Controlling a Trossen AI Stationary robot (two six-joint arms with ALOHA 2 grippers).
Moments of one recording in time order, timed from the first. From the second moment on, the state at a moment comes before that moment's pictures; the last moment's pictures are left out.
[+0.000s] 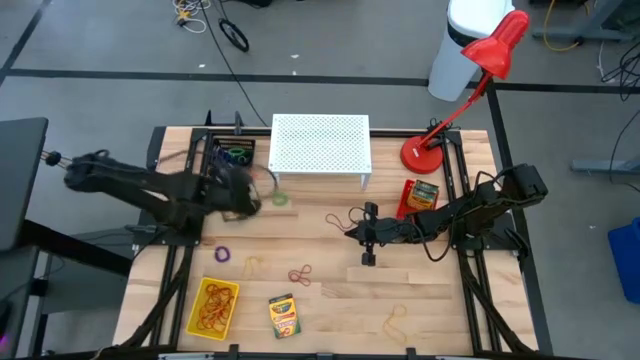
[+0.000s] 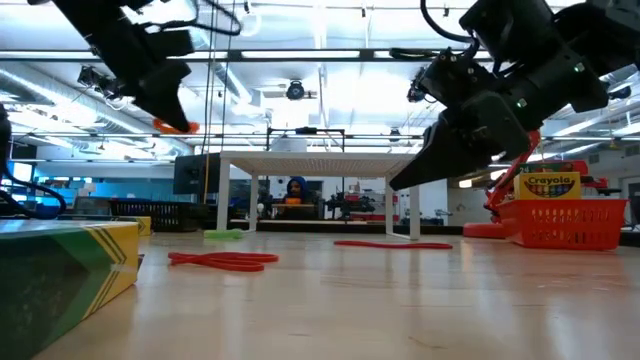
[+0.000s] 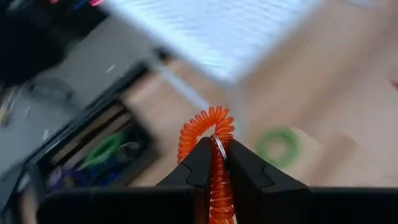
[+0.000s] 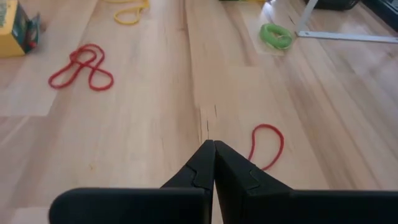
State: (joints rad) left arm -0.14 1.02 0.72 -0.76 -0.83 -0.62; right arm 0.22 1.57 0.54 0.44 0.29 0.07
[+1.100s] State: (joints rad) left arm 0.82 1.31 0.72 -0.47 -0.35 -0.26; right arm 0.37 1.57 0.54 0.52 0.37 -0.09
